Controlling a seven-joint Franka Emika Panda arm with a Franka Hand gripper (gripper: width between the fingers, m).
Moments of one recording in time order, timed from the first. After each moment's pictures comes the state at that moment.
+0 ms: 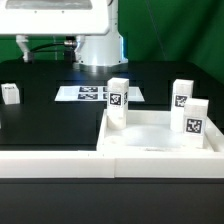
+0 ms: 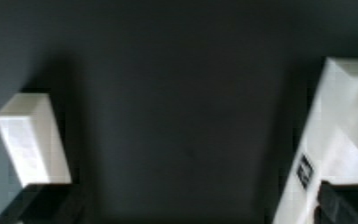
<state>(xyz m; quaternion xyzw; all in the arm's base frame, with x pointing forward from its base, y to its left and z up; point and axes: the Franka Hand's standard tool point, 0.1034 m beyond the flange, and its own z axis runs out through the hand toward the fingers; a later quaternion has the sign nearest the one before) 0.504 -0.123 0.111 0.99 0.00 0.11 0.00</state>
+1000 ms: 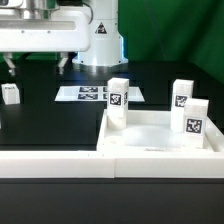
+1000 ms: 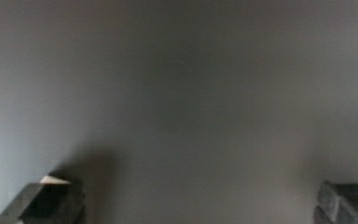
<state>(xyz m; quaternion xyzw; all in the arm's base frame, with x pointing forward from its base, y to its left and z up) 0.459 -0.161 0.079 0.99 0.16 0.02 0.02</state>
